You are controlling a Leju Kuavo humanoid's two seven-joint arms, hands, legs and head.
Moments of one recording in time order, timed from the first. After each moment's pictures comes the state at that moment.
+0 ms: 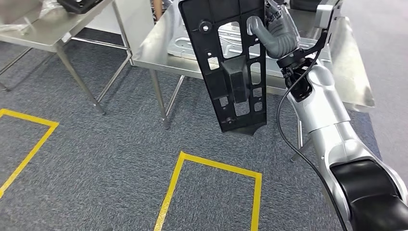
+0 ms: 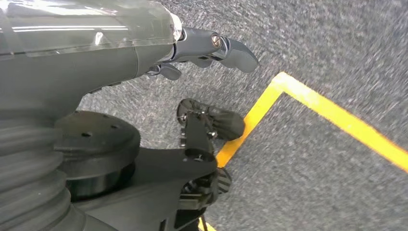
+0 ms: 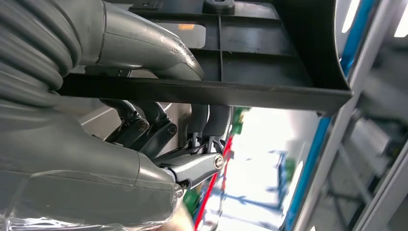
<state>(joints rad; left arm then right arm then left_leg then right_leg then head) -0.16 -0.19 0.93 -0.21 -0.58 0.08 -0.24 -1.04 -0.19 0.34 -1.04 -0.36 0.39 -0.25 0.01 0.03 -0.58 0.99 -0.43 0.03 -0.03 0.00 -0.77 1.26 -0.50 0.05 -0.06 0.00</state>
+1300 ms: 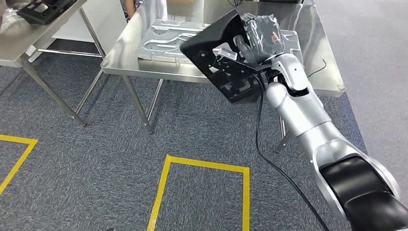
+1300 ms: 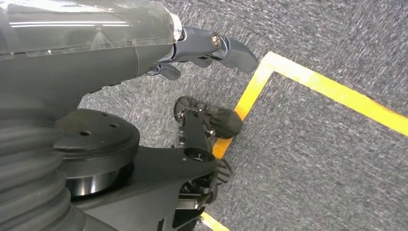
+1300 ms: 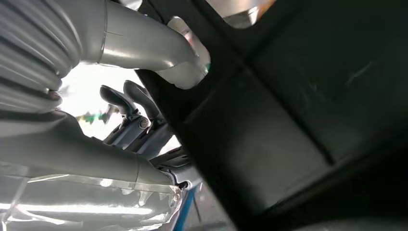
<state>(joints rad) -0.16 -0.19 0.92 -0.21 -0.58 0.09 -0.25 -1.07 -0.14 0.53 -0.98 1.05 -0.34 -0.08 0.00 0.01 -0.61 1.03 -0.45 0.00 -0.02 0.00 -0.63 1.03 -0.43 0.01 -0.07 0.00</state>
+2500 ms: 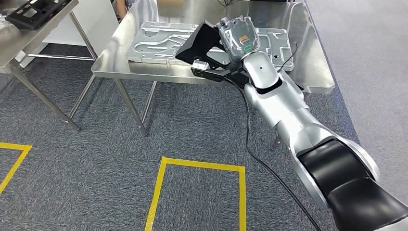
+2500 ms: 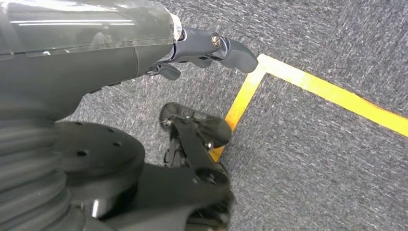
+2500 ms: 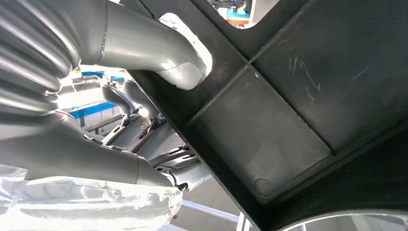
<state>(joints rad) -0.14 -0.18 0.91 -0.21 -0.56 0.10 -0.30 -1.20 0.02 0.57 -0.64 1.57 -0.42 0.08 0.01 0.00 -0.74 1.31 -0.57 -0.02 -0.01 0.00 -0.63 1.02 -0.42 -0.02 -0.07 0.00</state>
